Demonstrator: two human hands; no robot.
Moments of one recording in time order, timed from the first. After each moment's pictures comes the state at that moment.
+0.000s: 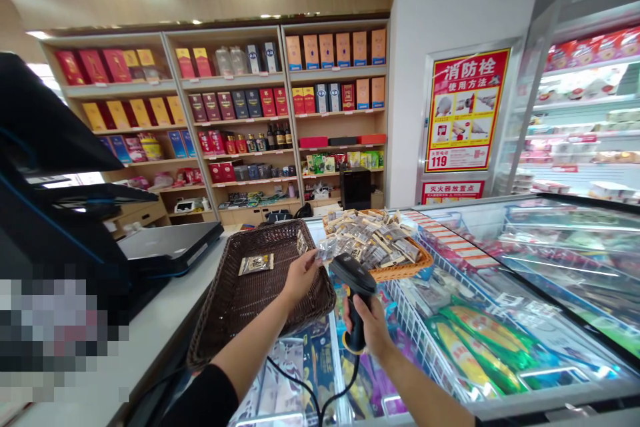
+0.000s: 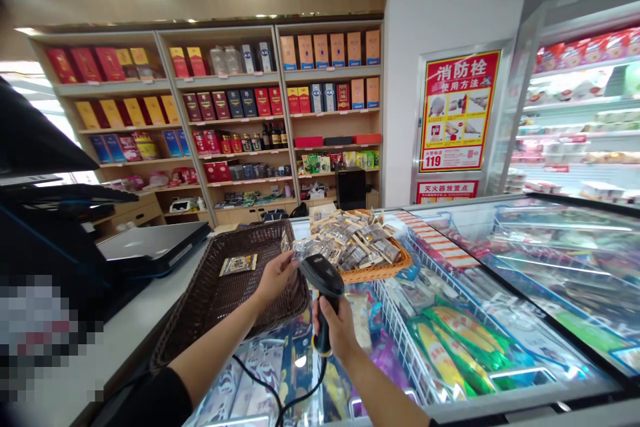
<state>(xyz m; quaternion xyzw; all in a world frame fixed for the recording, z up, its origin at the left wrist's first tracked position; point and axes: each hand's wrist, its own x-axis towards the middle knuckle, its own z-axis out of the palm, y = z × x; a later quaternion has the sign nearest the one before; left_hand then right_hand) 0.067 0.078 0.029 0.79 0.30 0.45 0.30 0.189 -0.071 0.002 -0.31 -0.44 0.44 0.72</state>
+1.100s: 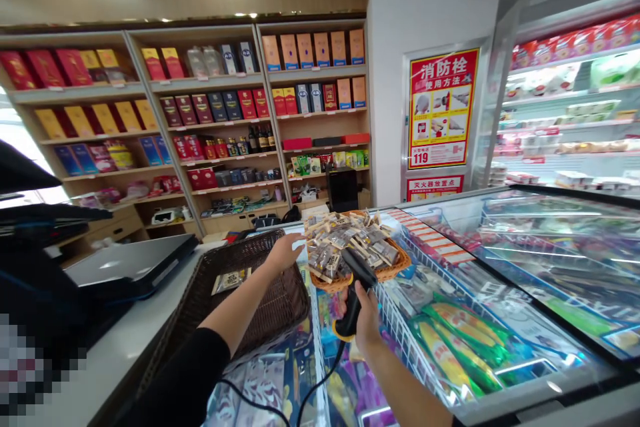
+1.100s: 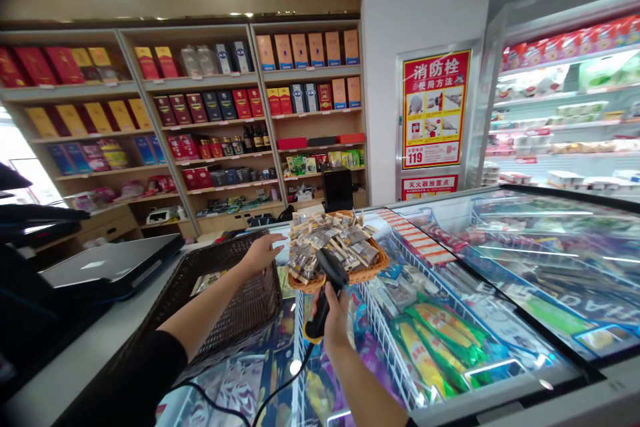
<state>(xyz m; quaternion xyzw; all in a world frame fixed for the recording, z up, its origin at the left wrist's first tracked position) 0.102 0.140 0.090 0.89 0.36 0.26 0.06 0.223 -0.049 0.002 -0.27 -0.22 0.43 0.83</state>
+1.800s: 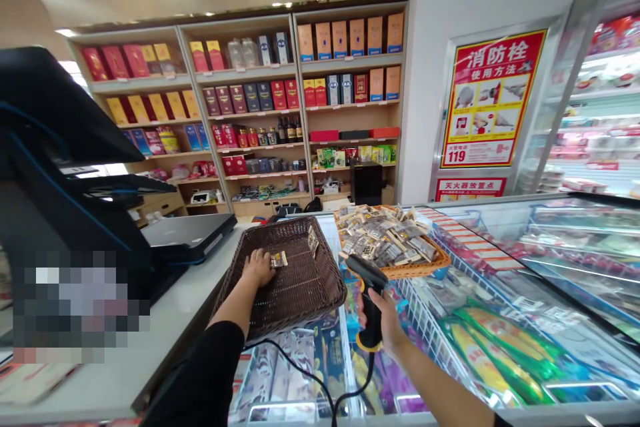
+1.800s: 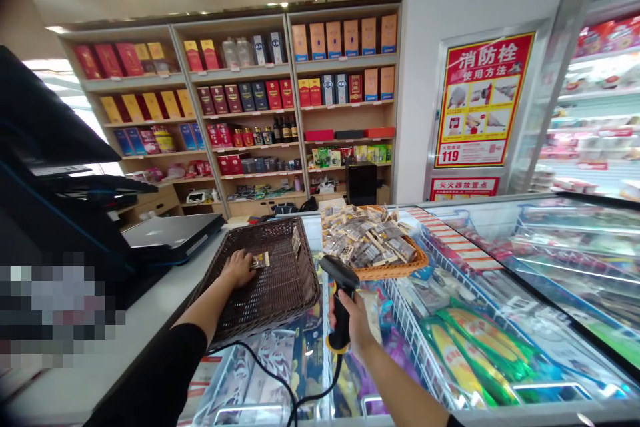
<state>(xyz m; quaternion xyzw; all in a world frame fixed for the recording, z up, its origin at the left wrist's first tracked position) -0.063 0.154 0.028 0.78 0.62 -0.01 -0.07 0.199 -0.055 -0.021 -0.27 -0.31 0.56 0.72</state>
